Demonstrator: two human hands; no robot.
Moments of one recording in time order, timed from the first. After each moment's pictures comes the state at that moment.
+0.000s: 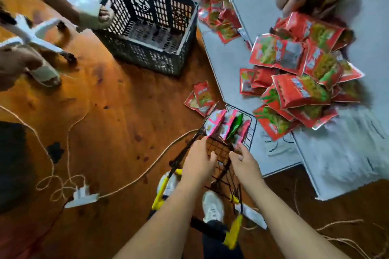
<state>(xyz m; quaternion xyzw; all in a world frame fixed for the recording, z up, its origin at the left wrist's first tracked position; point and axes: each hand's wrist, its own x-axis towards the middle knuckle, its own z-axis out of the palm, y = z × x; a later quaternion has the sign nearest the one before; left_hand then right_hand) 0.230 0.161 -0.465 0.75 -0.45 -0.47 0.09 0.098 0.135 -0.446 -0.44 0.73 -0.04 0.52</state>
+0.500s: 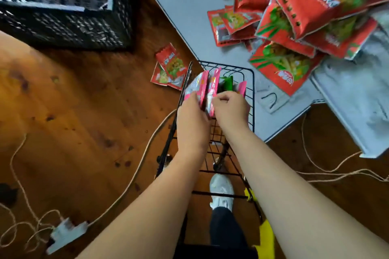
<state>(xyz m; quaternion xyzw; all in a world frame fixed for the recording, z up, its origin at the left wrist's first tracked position) 0.207 0.095 -0.587 0.74 -0.51 -0.39 0.18 0.122 0.072 -0.585 -0.38 0.83 -0.17 0.37</state>
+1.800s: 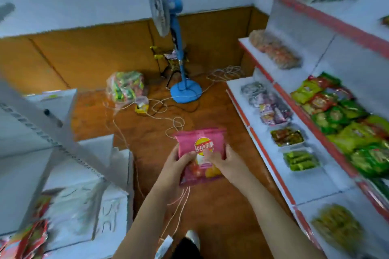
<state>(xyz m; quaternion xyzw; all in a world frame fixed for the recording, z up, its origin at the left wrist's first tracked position) -0.368 0.545 0.009 0.23 -0.58 -0.78 -0.02 -0.430 0.701 0.029 -0.08 0.77 -0.57 0.27</state>
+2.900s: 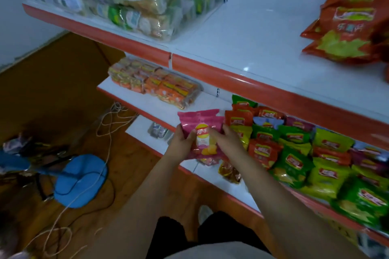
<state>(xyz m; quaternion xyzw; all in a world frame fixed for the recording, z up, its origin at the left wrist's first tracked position) -1.174 0.745 -0.078 -0.06 -0.80 -0.53 -0.27 -1.108 0.885 -0.068 0.31 0.73 -0.61 0.00</state>
